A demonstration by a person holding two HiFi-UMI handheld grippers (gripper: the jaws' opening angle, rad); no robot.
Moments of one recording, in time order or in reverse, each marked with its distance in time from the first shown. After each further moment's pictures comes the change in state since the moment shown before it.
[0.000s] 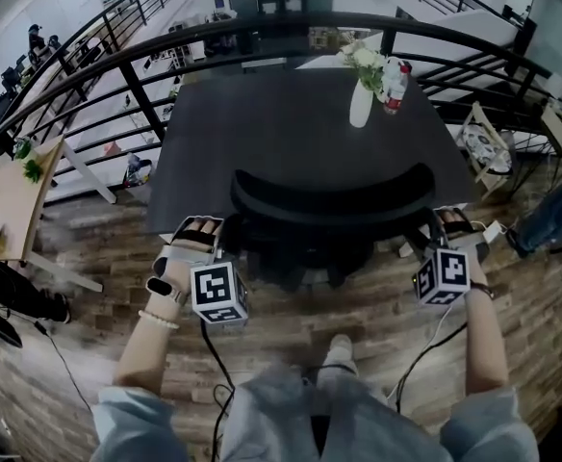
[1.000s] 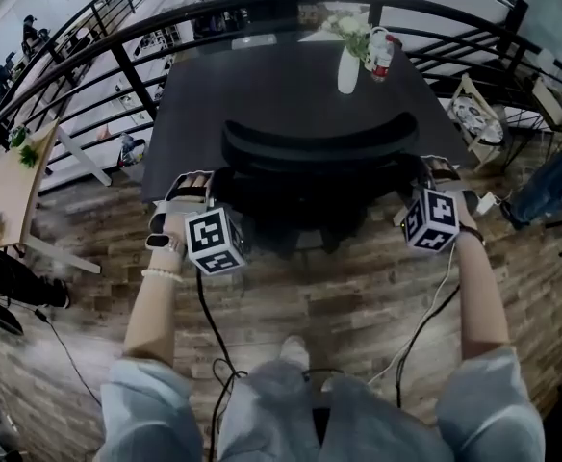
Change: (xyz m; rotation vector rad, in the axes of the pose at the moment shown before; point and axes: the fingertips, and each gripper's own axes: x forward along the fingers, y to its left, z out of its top) left arm -0.004 -0.005 0.000 -0.062 0.008 0.030; right arm -0.005 0.002 0.003 0.060 0.020 -0.009
